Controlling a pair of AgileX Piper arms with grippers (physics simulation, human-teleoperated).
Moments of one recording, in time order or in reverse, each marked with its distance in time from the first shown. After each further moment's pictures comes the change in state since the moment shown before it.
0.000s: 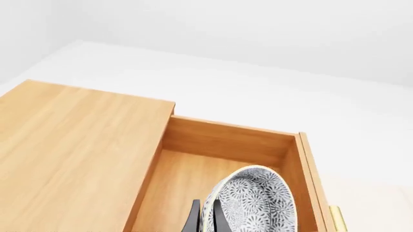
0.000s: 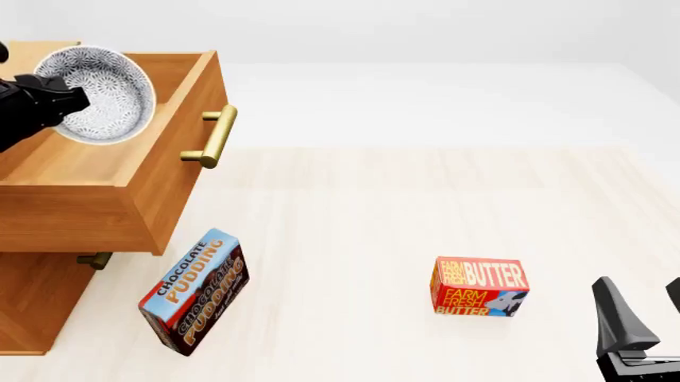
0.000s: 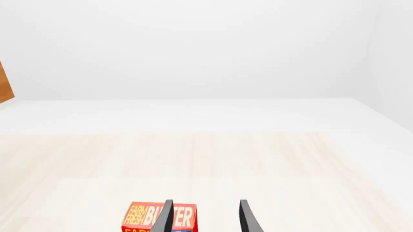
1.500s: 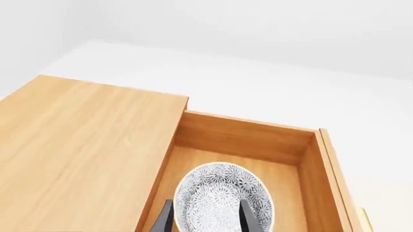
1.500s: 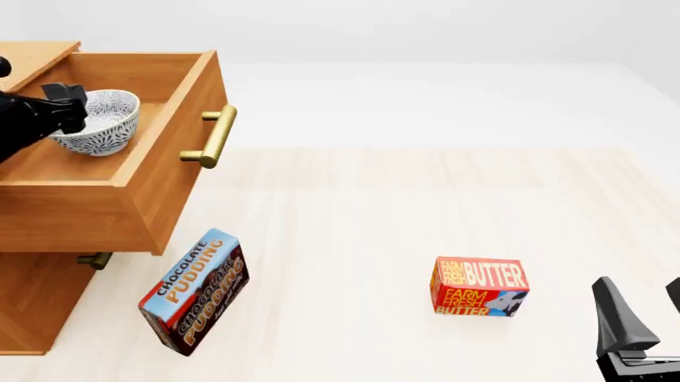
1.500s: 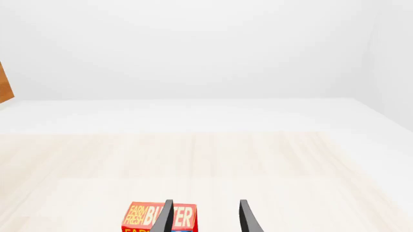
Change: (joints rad) left arm 0.041 0.031 0.035 -0.056 0.049; right arm 0.000 0.000 0.000 0.000 0.000
